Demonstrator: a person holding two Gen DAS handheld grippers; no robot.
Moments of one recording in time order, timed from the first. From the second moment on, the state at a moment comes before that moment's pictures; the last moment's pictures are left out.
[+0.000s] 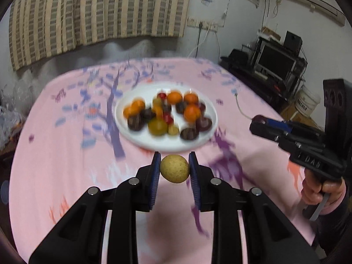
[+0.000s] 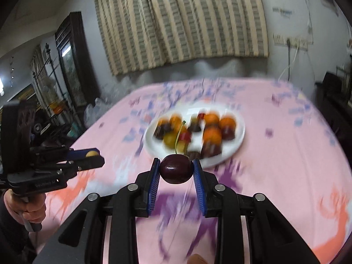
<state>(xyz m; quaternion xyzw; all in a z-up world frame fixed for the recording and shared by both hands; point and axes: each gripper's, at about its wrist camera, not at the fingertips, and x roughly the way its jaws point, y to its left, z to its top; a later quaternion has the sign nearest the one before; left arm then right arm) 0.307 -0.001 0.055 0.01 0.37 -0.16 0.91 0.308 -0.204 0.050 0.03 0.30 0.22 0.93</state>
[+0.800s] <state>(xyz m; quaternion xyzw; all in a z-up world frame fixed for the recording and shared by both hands) 0.328 0.007 0.036 0.07 0.35 -0.01 0.93 0.309 -0.181 0.017 -0.07 0.34 0.17 0.92</state>
